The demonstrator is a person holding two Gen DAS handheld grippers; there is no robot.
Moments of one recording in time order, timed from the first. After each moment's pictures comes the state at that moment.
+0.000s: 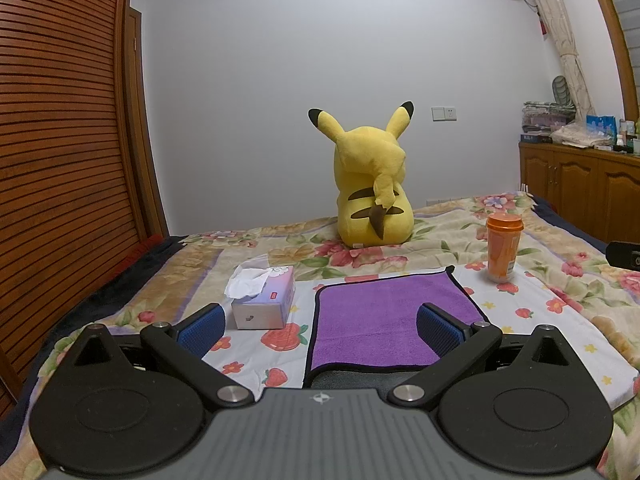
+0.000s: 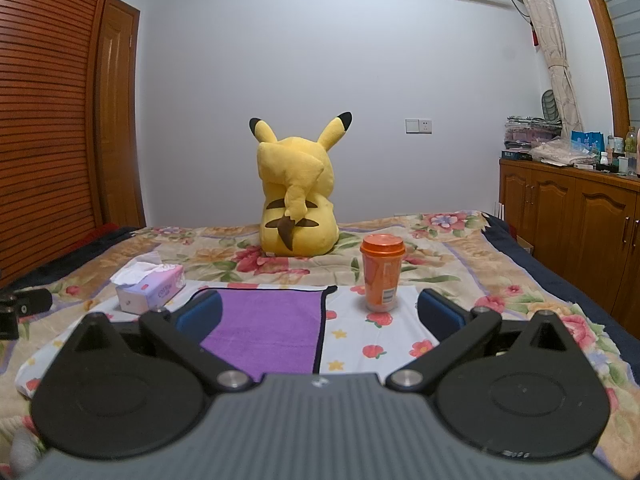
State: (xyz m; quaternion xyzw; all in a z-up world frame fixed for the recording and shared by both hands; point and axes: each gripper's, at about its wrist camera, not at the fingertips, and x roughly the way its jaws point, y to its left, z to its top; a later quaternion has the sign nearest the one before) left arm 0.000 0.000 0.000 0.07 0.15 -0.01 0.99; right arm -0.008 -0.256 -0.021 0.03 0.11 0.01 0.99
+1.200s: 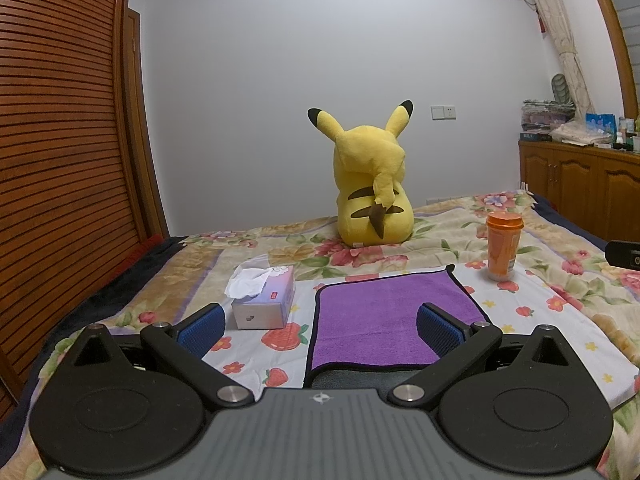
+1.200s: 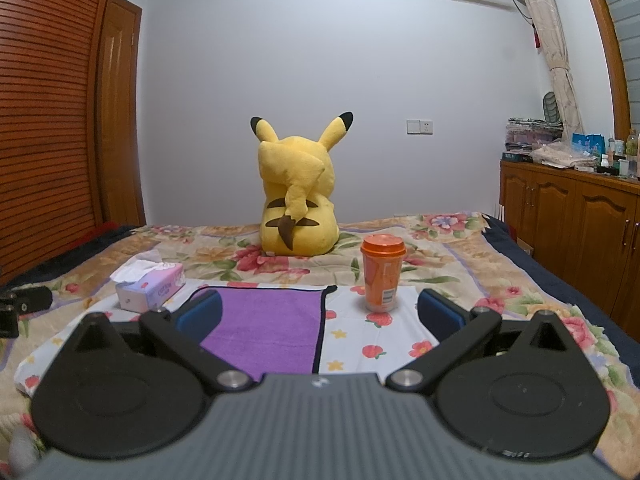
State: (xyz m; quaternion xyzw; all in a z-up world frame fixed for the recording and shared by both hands) left arm 0.002 0.007 -0.003 0.08 0.15 -0.01 0.99; right arm -0.008 -0.255 -0.021 0.03 0.11 0.01 0.99
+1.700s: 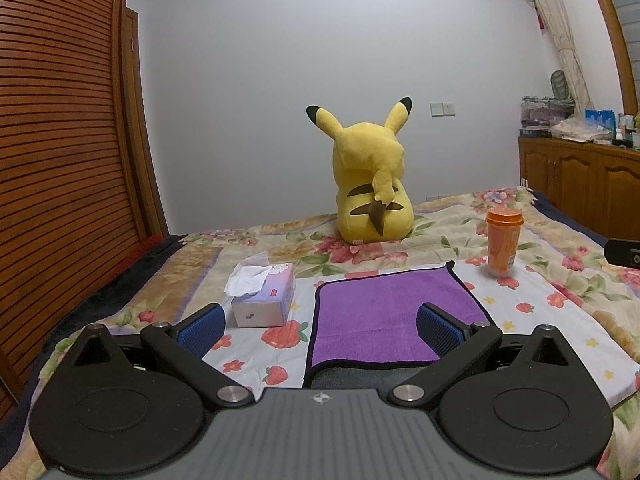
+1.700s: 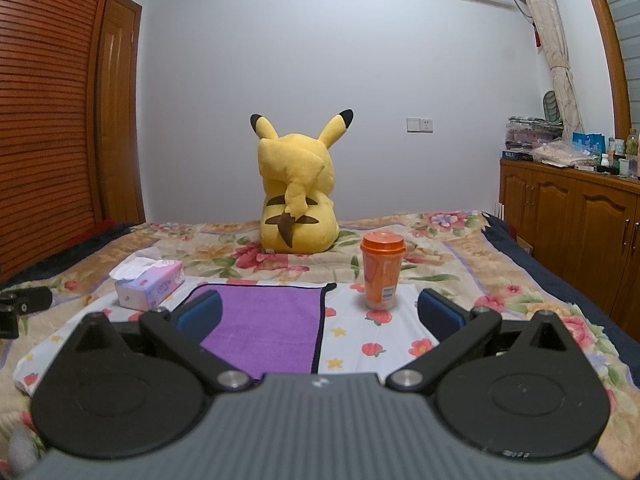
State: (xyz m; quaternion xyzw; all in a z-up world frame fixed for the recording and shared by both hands) left arm 0.002 0.008 -0.004 0.08 0.15 -0.01 0.99; right arm -0.011 -0.255 -0.020 0.03 0.11 0.01 0.99
